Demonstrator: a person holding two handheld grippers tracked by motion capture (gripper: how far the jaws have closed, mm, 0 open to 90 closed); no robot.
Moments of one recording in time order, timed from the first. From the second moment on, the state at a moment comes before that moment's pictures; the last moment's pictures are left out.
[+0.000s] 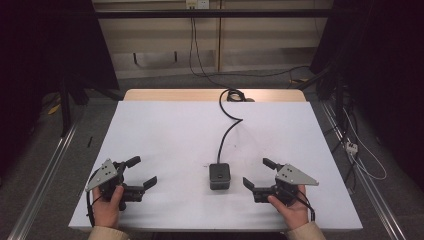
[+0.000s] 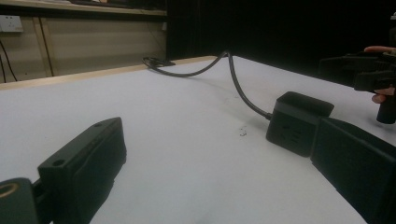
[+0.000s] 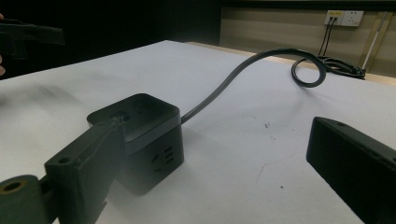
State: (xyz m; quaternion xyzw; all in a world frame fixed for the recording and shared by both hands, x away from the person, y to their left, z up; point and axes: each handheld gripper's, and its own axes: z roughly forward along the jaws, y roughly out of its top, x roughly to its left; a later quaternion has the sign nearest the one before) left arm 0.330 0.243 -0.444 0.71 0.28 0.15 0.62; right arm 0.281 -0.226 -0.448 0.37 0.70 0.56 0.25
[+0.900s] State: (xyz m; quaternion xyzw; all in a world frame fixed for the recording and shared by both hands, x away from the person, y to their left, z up) left arm 0.328 0.240 -0.444 0.71 0.28 0.15 0.62; right arm 0.286 -0.218 -0.446 0.36 0.70 0.57 0.24
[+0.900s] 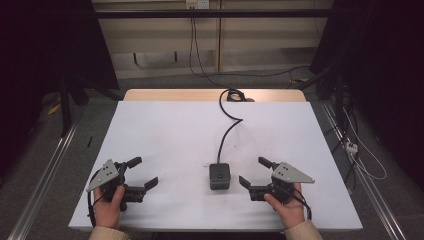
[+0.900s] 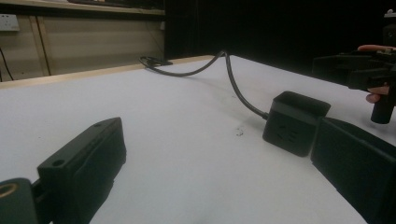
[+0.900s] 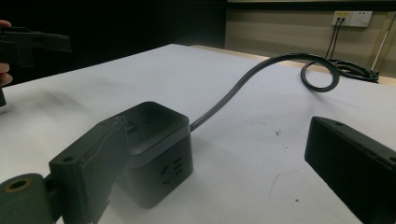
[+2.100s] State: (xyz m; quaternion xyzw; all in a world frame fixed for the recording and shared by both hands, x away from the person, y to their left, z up) left arm 0.328 0.240 -0.444 0.72 0.28 0.15 0.62; right arm 0.293 -0.206 -0.443 0.36 0.70 0.57 0.24
